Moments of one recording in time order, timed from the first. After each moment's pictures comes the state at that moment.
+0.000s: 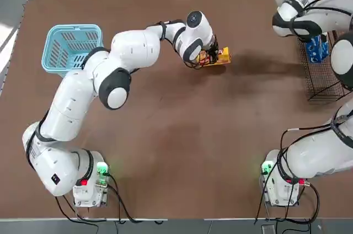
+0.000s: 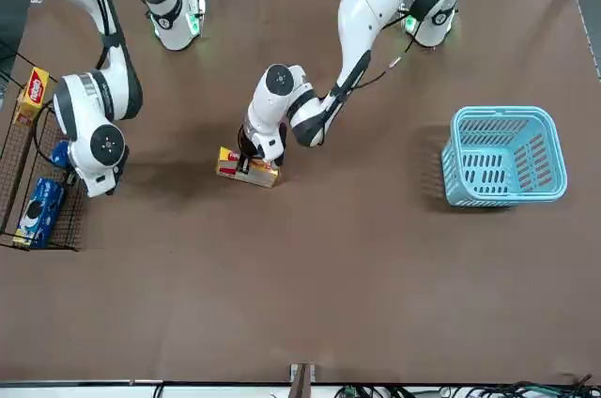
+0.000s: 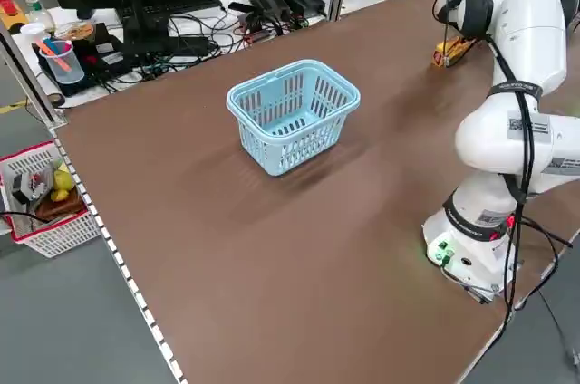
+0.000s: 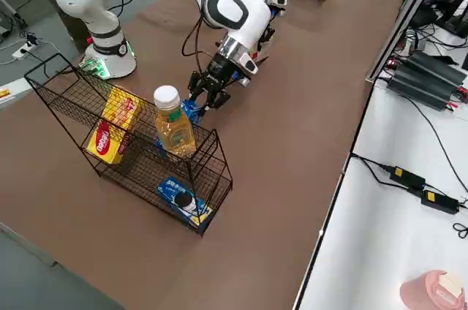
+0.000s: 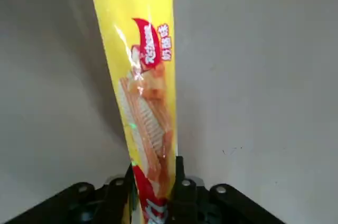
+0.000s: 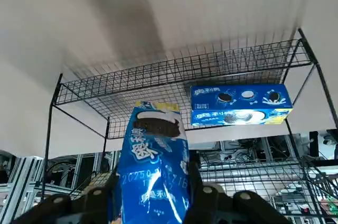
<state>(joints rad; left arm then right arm) -0.76 1.02 -0.31 -1.15 0.13 2.63 -2.36 0.14 0.23 -0.14 -2.09 -0.87 1.89 -0.83</state>
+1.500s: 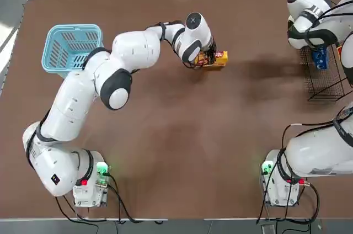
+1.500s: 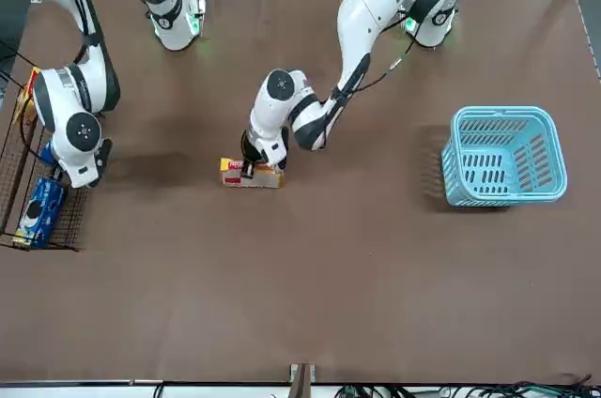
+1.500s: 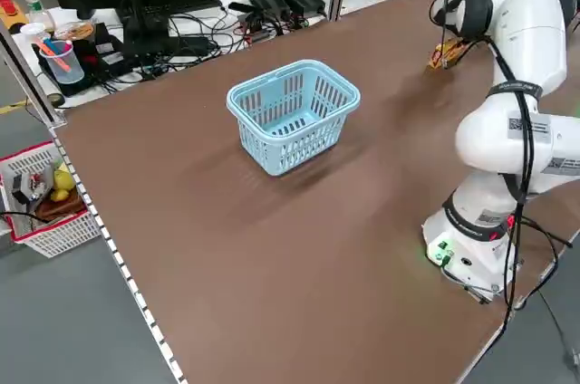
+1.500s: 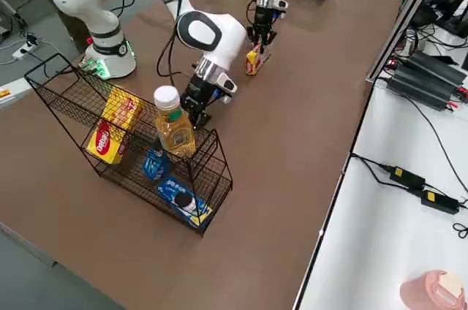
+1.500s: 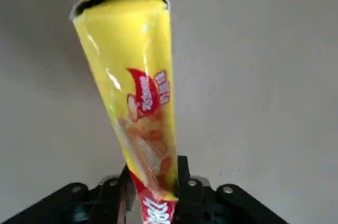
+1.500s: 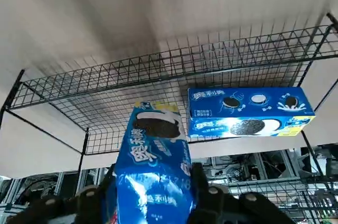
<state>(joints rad) -0.77 1.04 -0.28 -1.15 0.13 2.63 -2.41 -0.02 0.22 -0.14 -2.20 -0.99 2.12 -0.83</state>
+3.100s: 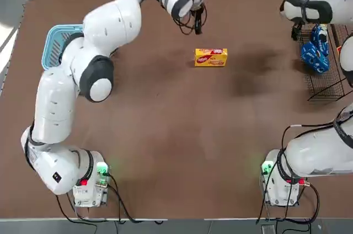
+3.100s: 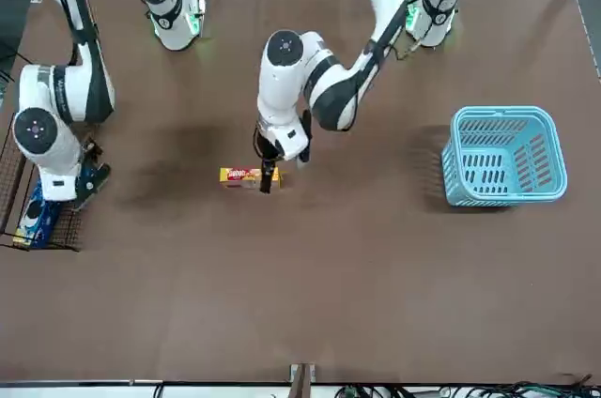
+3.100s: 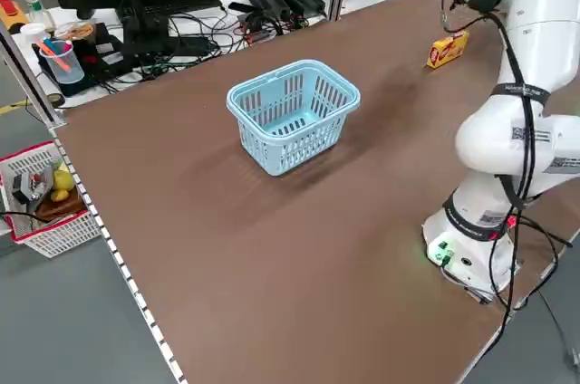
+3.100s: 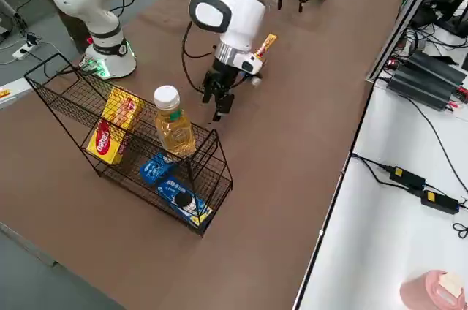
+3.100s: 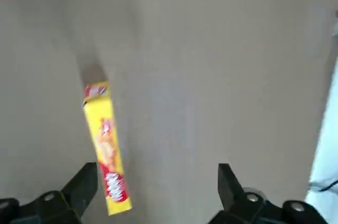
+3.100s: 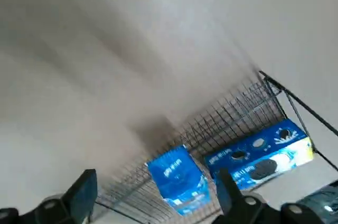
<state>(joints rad) -0.66 0.76 -0.23 -1.11 0.22 2.15 -2.41 0.03 0.21 -0.12 -2.03 -0.41 2.11 -0.67</state>
